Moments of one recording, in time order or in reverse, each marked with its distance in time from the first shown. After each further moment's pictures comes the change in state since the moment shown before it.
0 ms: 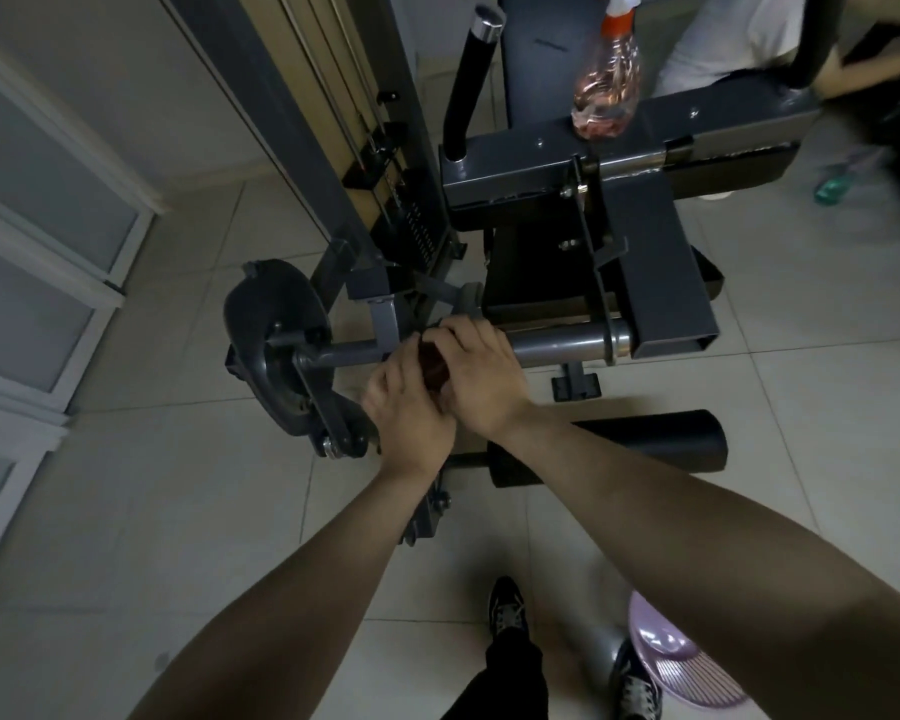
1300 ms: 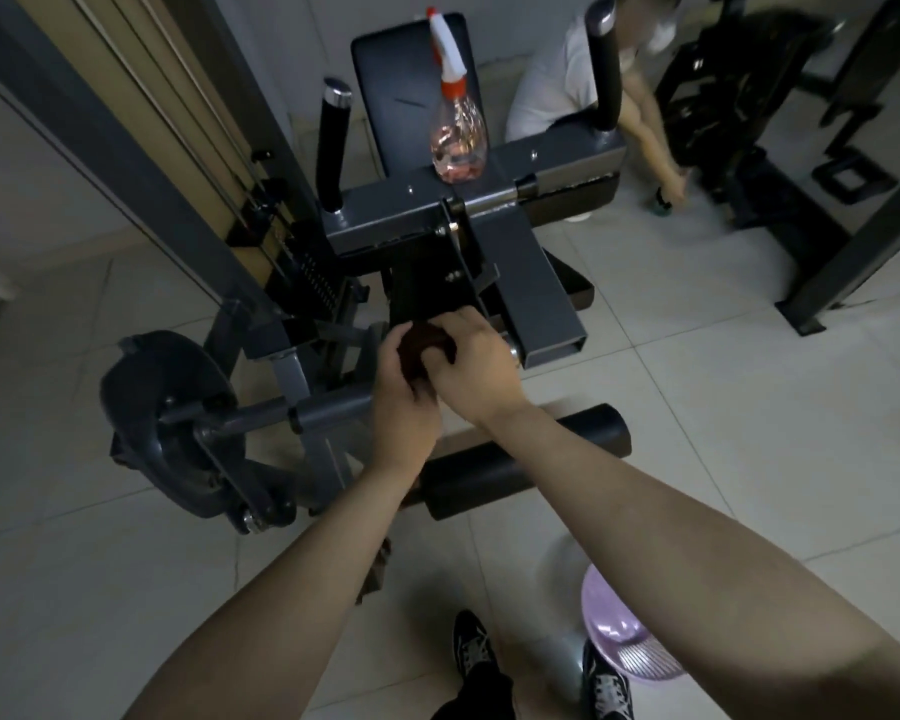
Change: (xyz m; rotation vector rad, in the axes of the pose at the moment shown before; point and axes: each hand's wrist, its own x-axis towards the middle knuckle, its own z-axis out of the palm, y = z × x) left_hand 0.013 0.099 -0.008 -0.860 -0.344 0.002; right_hand -0.025 0.036 -0.084 0.295 0.332 0.325
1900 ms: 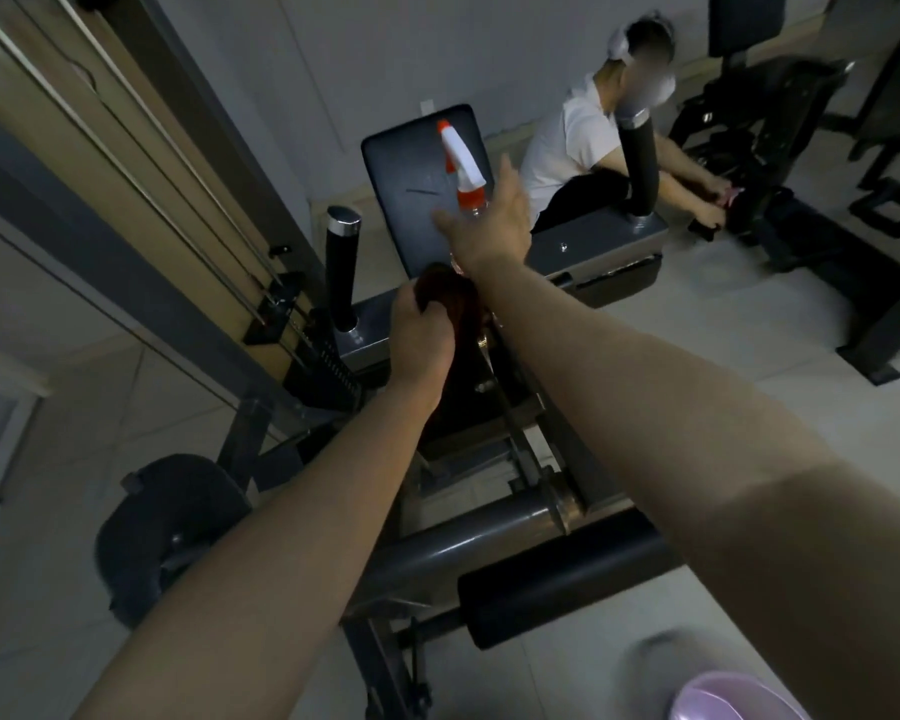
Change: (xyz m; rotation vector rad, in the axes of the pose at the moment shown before) left_hand 0.217 0.087 0.029 -0.133 0.049 -0.167; right_hand 0.295 0.008 -0.025 0.254 0.344 0.317
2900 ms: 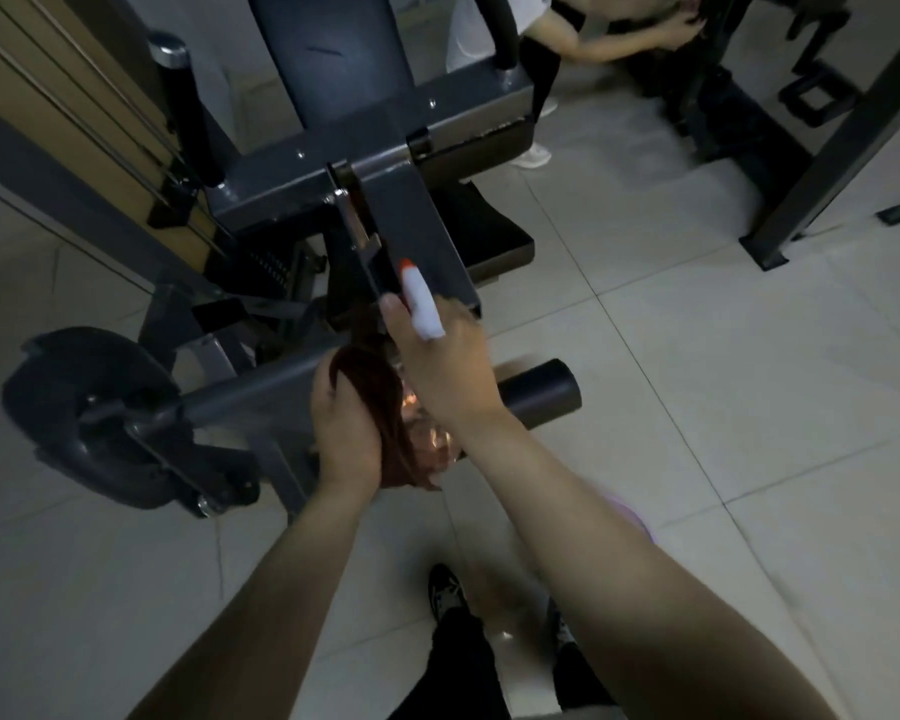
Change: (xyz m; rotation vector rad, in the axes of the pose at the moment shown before) left_hand -0.247 -0.104 0.029 -0.242 0.157 -0.081; right_hand -0.276 0.089 -0.179 0.002 -0.303 -0.009
